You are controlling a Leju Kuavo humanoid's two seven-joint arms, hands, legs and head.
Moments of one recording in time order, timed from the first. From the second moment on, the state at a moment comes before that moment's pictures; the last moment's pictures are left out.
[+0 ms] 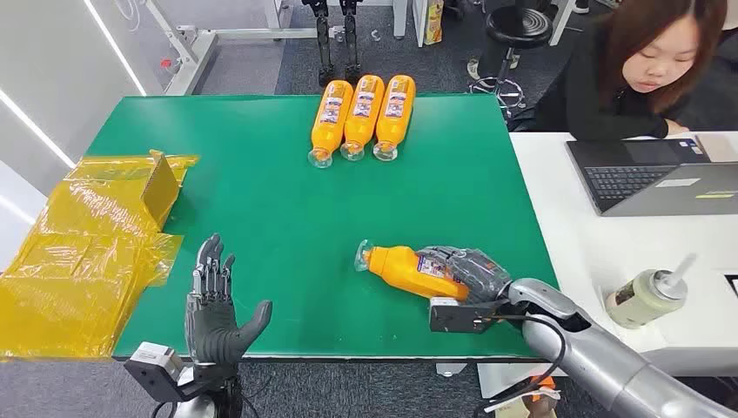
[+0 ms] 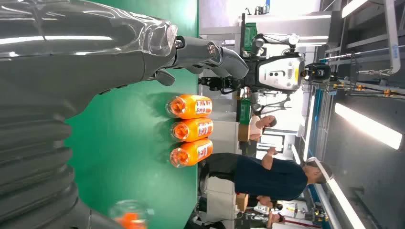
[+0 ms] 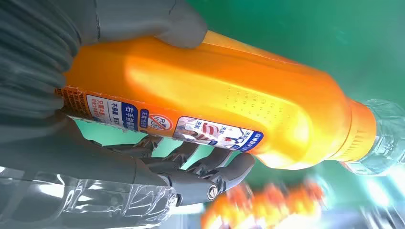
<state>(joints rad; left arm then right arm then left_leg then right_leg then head) 0.07 -0.16 -0.28 -1.19 -0.13 0.10 -0.65 -0.53 -0.55 0.90 -1.24 0.48 0.01 -0.25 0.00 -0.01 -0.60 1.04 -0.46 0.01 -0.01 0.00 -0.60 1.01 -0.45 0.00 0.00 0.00</state>
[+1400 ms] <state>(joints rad) 0.01 -0.23 -0.29 -1.11 0.23 -0.28 -0.56 -0.31 -0.21 0.67 -1.47 0.56 -0.06 -0.42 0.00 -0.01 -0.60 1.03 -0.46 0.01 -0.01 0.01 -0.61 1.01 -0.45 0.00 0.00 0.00</state>
